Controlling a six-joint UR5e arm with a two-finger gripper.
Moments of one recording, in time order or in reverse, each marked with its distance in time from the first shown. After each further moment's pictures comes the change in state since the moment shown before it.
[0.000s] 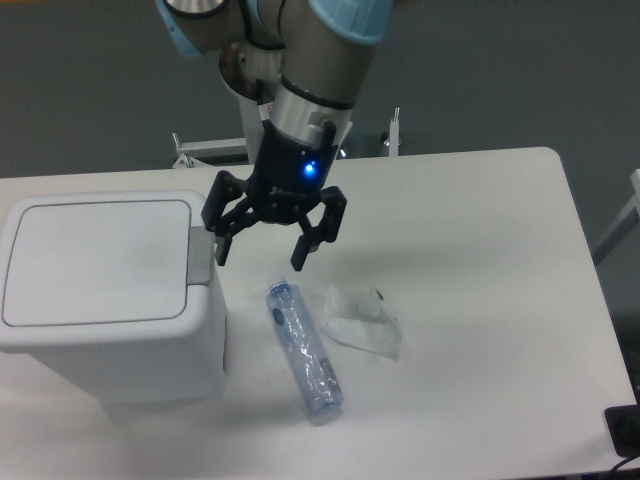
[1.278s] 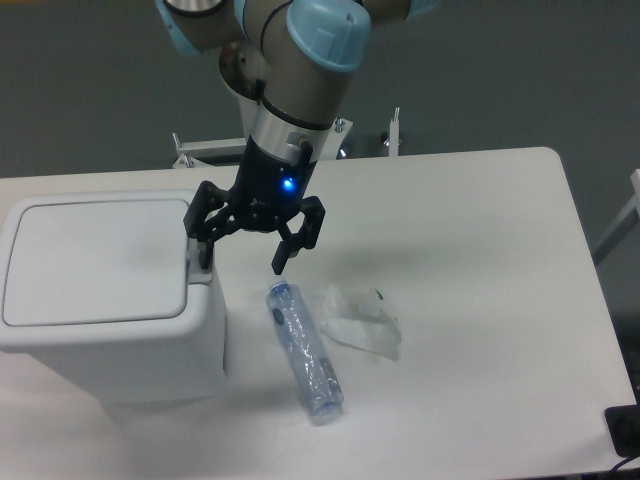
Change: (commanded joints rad) arm -0.002 0.008 -0.034 0.003 0.003 0.002
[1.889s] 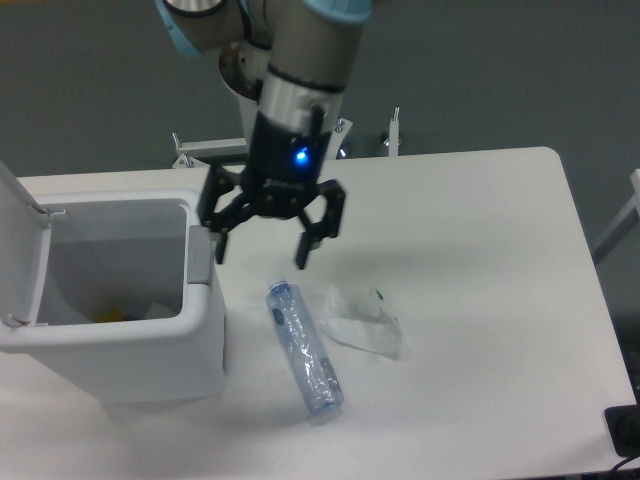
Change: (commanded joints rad) arm 0.090 0.012 0.143 0.064 0.139 0.014
